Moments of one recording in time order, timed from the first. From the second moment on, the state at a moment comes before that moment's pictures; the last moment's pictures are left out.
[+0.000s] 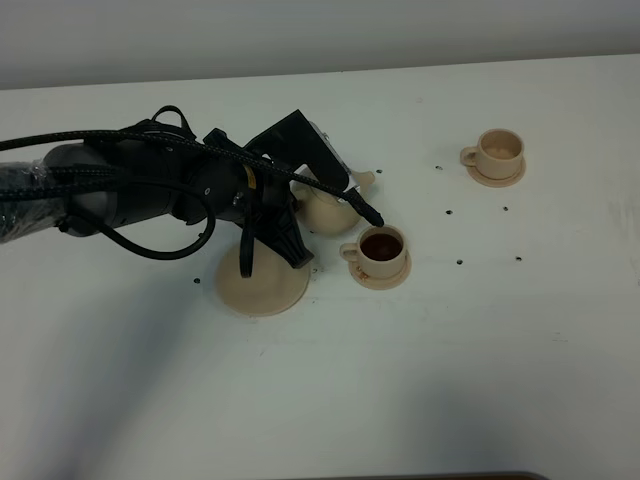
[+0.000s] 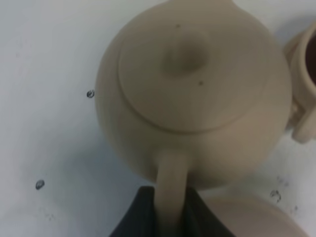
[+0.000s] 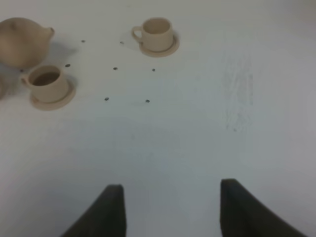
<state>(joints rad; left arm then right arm) -0.53 1.91 -1.14 0.12 0.19 0.40 0.10 -0.01 -0.51 0.08 1.12 -0.03</state>
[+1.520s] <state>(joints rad) -0.51 1.88 -1.30 0.13 0.26 0.71 0.10 -0.01 -0.51 0.08 1.12 -0.03</state>
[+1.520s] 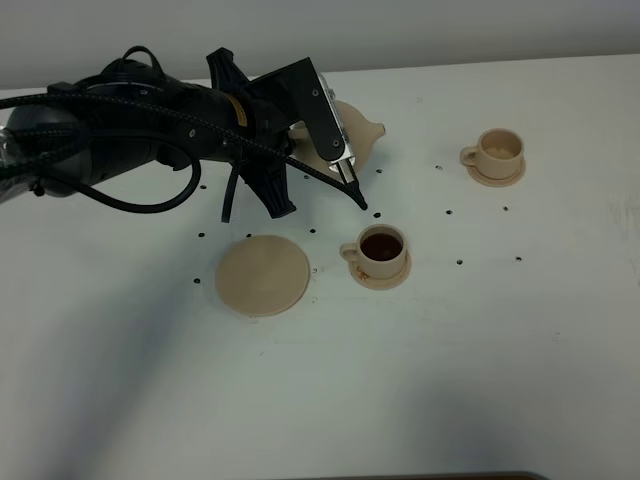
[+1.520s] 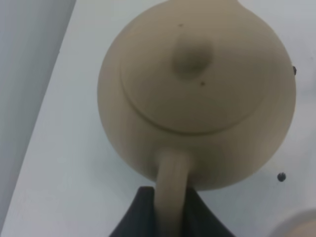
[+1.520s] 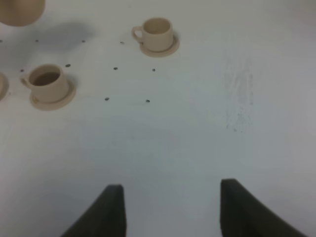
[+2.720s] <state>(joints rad) -0.63 2.27 -1.86 0.11 0.44 0.82 0.10 -0.01 -0.51 0.08 1.12 -0.03</state>
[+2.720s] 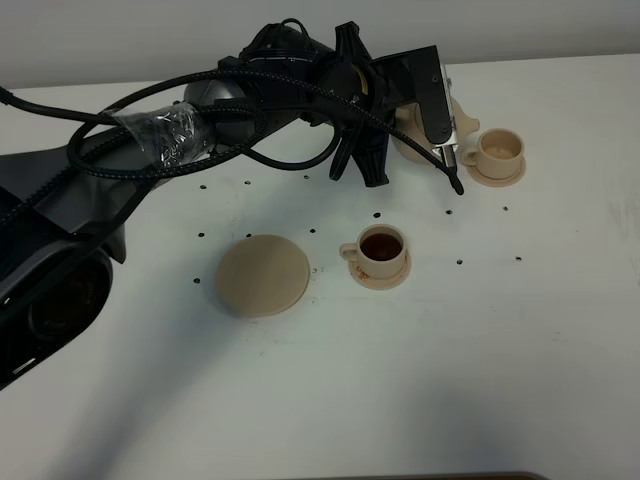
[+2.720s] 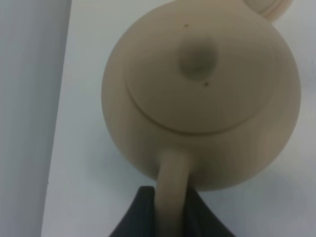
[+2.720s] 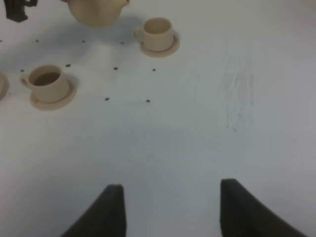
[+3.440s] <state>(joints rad) -0.64 2.29 -1.90 0.12 0.40 0.88 0.10 -0.01 -0.51 0.08 1.12 -0.03</state>
